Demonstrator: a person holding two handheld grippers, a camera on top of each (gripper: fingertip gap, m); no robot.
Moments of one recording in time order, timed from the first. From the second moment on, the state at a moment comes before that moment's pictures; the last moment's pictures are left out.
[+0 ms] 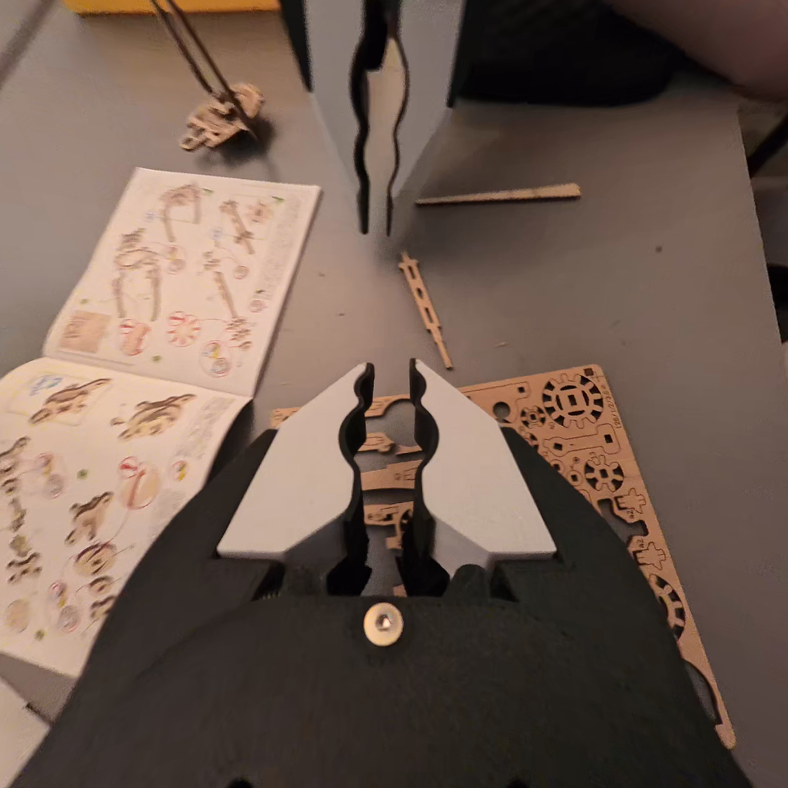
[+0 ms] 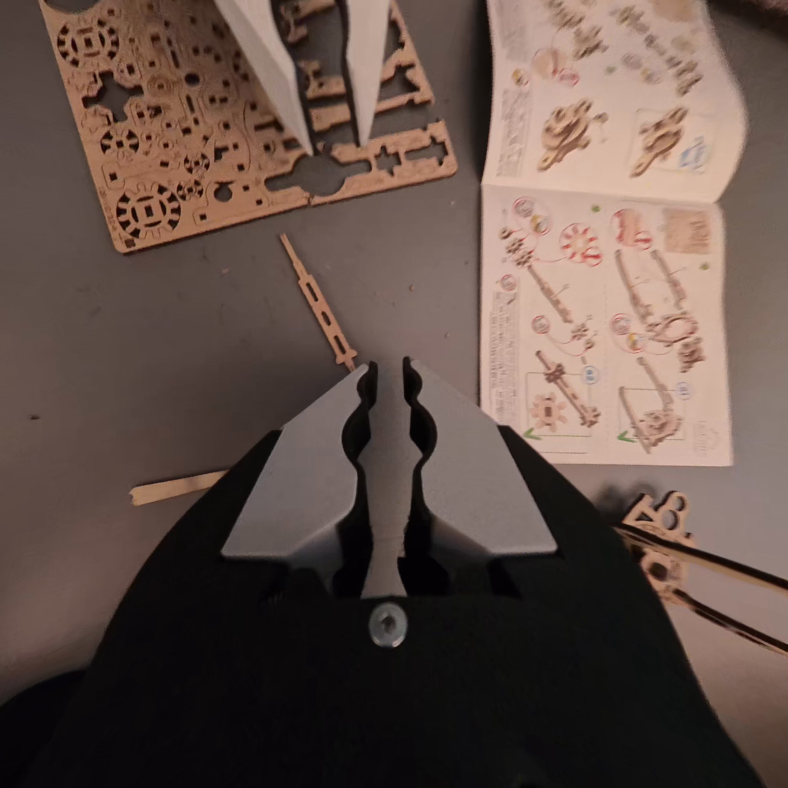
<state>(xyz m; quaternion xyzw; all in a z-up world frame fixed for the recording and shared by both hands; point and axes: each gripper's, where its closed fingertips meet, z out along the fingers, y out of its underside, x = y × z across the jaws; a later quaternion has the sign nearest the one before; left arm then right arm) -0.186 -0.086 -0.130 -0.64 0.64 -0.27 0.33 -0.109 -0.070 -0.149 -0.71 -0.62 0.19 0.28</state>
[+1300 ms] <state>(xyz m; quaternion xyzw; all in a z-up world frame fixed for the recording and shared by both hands) -0.255 -0.047 -0.152 -0.78 0.51 -0.34 0.13 -0.165 -0.087 -0.109 -0.63 -0.63 0.21 0.40</state>
